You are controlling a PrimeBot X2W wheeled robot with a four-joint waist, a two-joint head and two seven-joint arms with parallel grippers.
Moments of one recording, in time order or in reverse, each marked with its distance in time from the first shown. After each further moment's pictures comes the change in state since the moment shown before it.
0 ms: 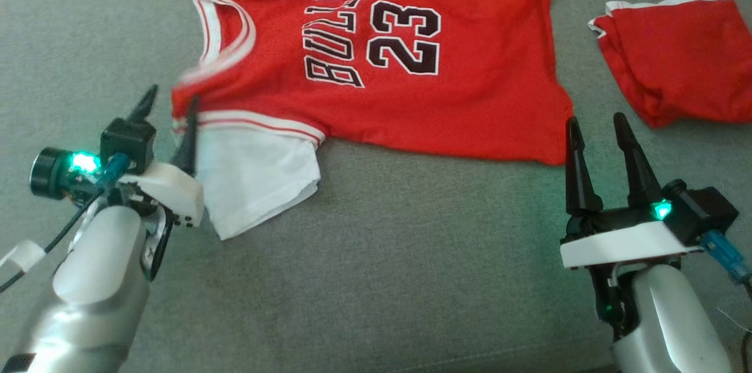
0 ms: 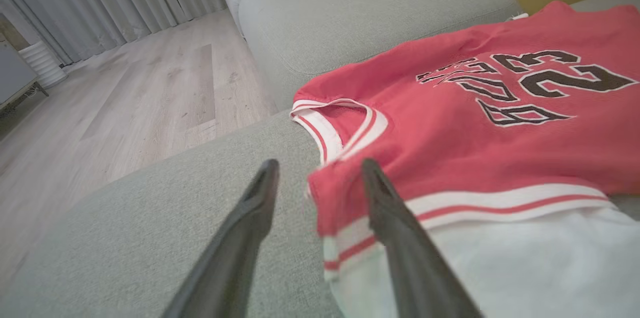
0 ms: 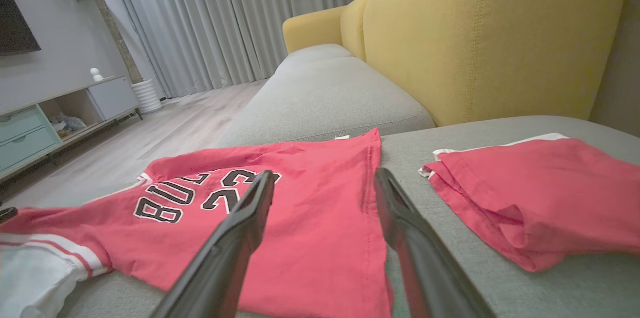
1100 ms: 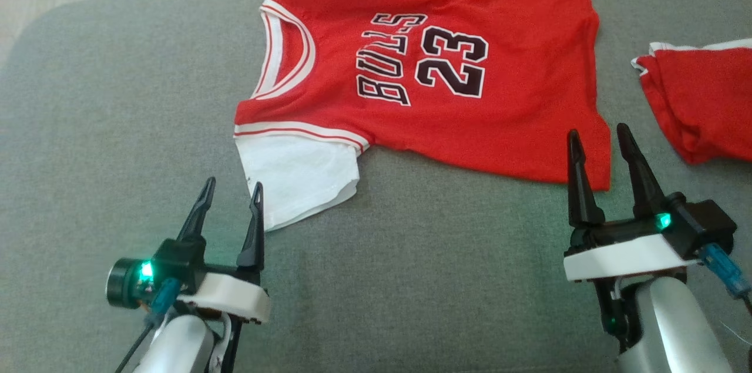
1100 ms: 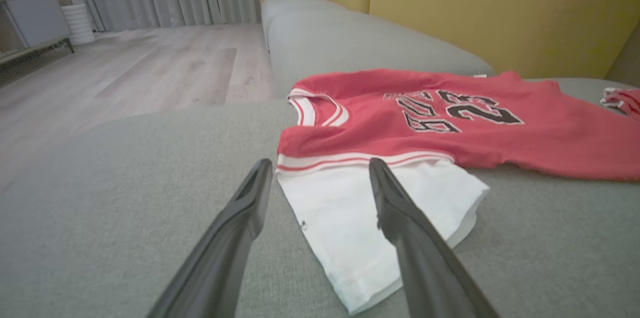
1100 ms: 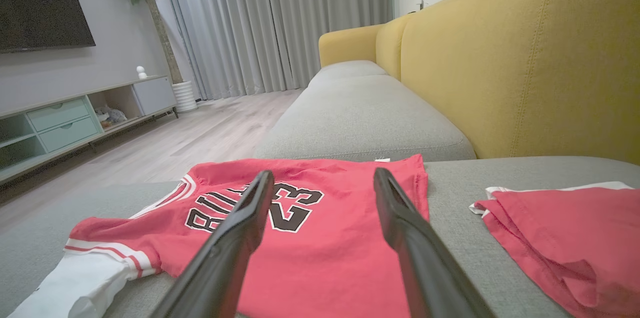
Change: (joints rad) left arm 0.398 -0.104 0.030 -0.372 -0.049 0.115 -0.103; right arm 0.044 0.000 -0.012 -0.035 -0.069 0.000 0.000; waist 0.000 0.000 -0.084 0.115
